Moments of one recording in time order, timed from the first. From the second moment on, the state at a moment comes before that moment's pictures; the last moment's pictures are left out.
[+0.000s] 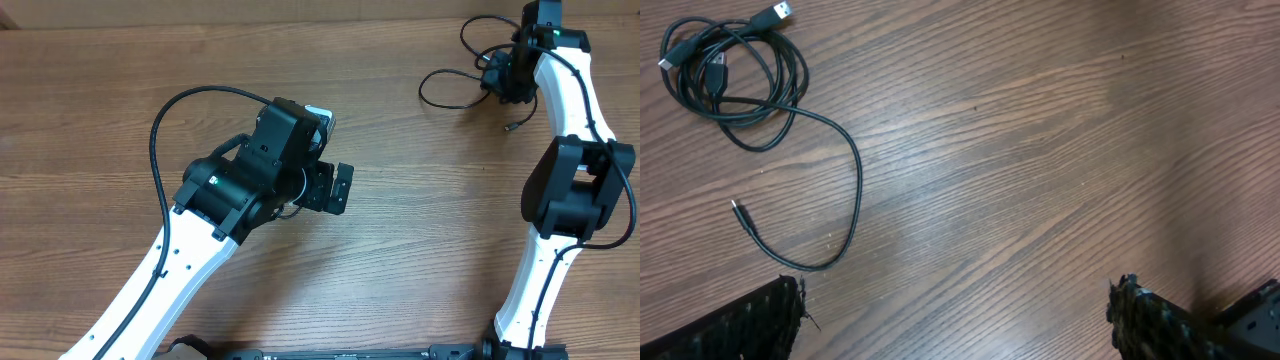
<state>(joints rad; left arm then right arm) -0.60 1.38 1.44 -1.03 0.09 -0.32 -0.15 2.35 2.11 -0.99 -0.09 0.33</state>
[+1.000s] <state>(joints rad) -0.60 1.38 1.44 -1.00 0.09 -0.32 -0.06 2.43 2.34 -0.81 -0.27 -0.31</state>
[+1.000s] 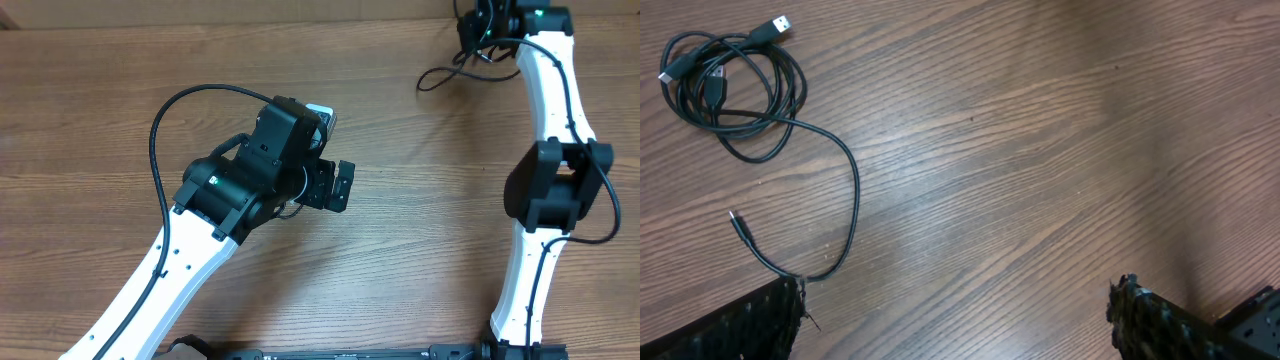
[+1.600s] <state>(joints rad) -0.60 1.38 1.44 -1.00 0.09 -0.32 -0.07 2.52 2.34 -0.94 -0.08 0.02</state>
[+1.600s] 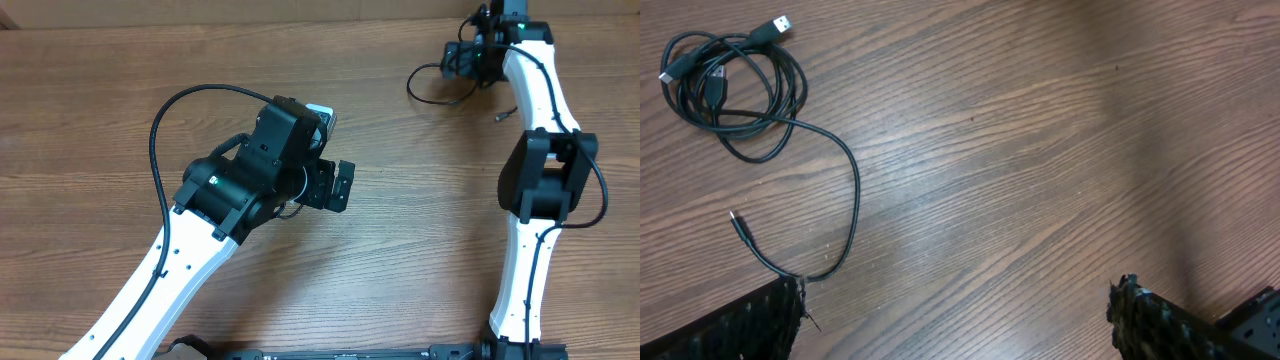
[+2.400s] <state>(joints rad) -0.60 1.38 1.44 -1.03 0.09 -0.32 -0.15 2.29 2.34 -1.28 -0.03 0.35</state>
